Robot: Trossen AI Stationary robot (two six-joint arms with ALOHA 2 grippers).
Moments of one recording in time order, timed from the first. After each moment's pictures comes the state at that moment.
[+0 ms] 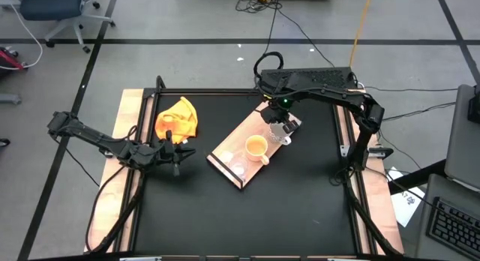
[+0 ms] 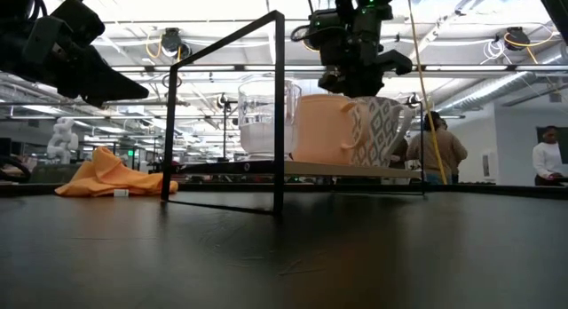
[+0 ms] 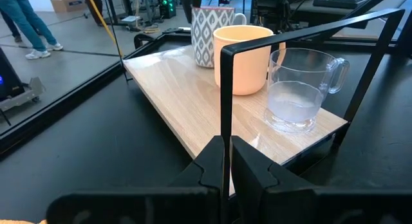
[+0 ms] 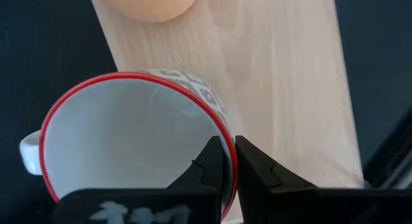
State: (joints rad) left arm -0.35 0.54 0.12 0.14 -0.58 -0.15; right arm -0.45 1.81 1.60 -1.23 -0.13 -0.98
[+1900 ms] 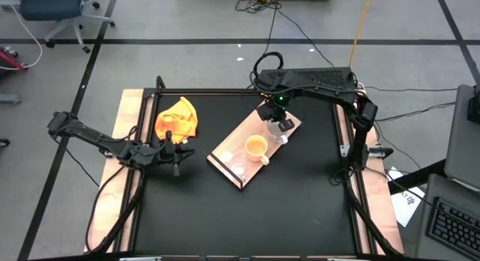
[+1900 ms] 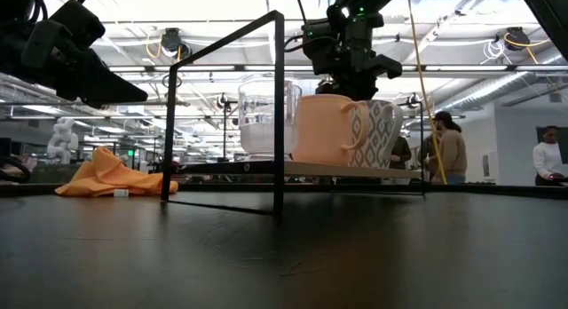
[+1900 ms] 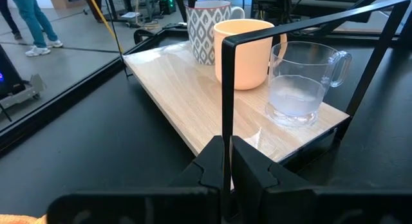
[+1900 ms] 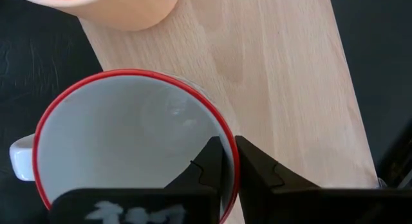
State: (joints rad) left arm -0.35 0.54 0.12 0.12 -0.58 -0.16; right arm -0.46 1.91 1.60 -1.24 -0.13 -0.91
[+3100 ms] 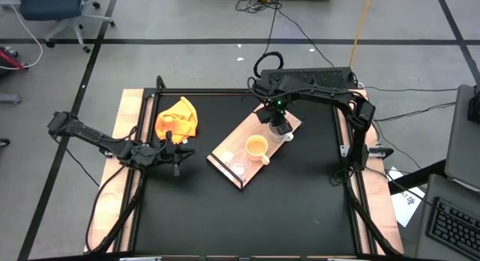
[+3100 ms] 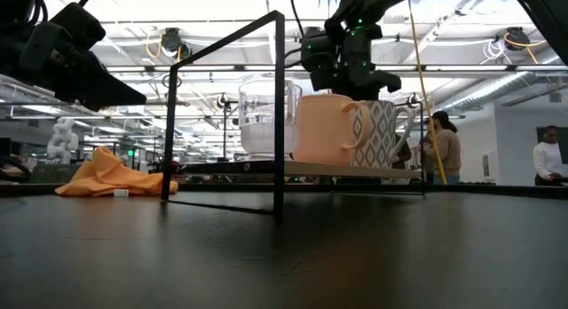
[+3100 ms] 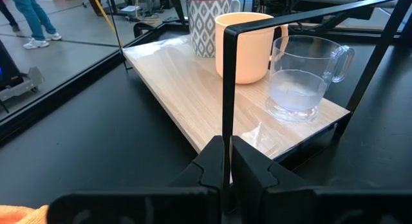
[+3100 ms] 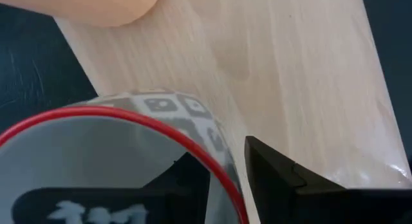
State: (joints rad) left arm -0.35 0.54 0.12 0.10 -0.57 -0.19; right arm -0.46 1.90 1.60 -1.21 -0.13 -0.85
